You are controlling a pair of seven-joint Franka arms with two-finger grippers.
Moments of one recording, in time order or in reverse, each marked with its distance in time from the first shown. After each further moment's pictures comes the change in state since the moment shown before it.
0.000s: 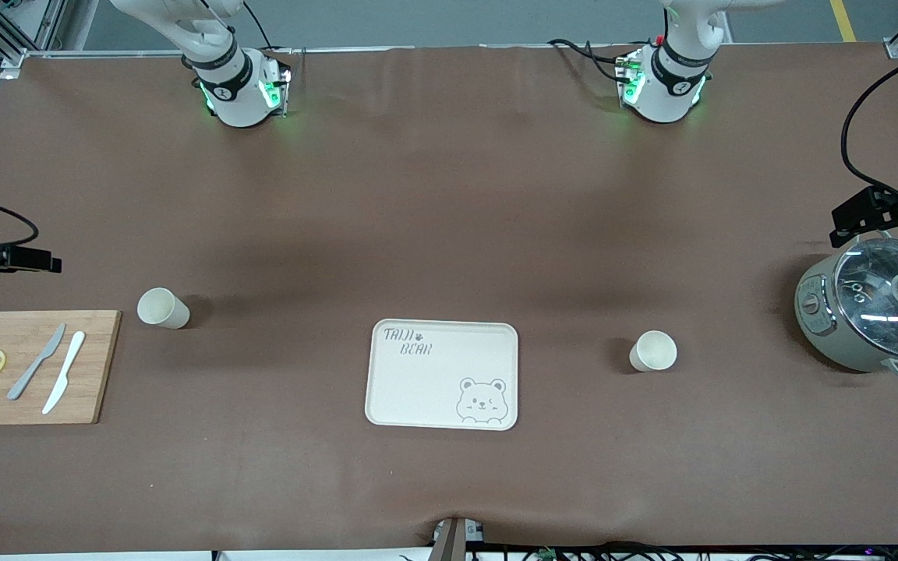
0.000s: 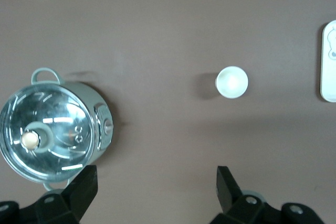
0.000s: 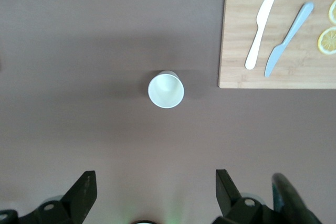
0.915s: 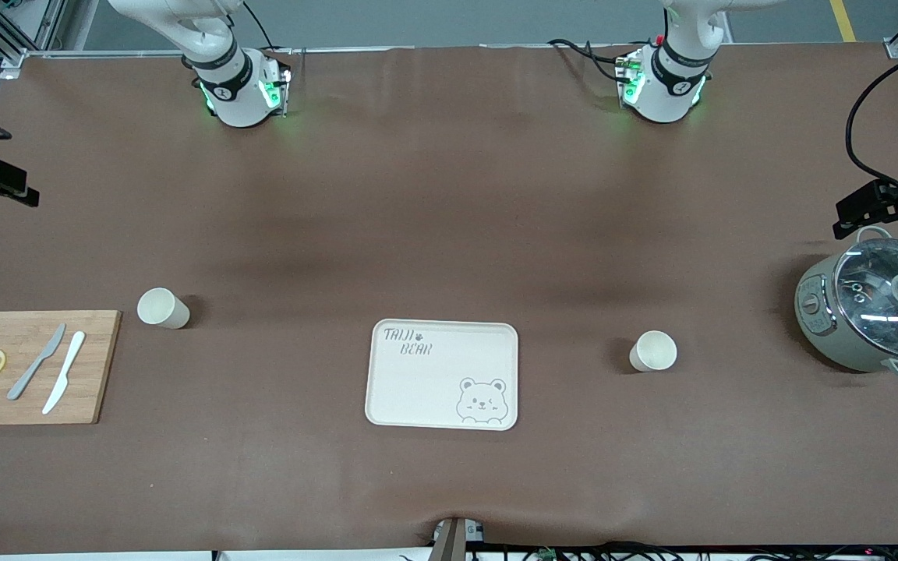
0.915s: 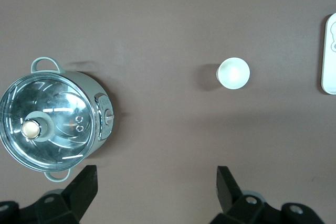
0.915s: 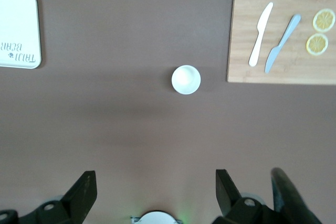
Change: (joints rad) left arm 0.003 0.000 0.002 0.011 -0.001 -0.029 0.000; right arm 0.062 -0.231 0.021 -0.069 -0.006 -0.062 0.090
